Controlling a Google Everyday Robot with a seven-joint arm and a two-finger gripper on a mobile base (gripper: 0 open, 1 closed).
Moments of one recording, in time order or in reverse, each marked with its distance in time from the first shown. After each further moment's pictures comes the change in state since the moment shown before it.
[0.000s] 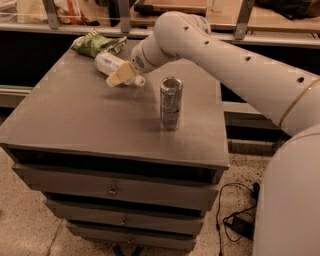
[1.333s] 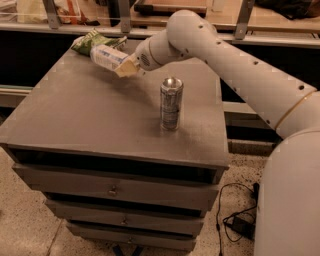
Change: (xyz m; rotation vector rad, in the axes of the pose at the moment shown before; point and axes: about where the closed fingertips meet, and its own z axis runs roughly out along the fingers) arm -0.009 -0.003 0.000 -0.128 -0.102 -0.030
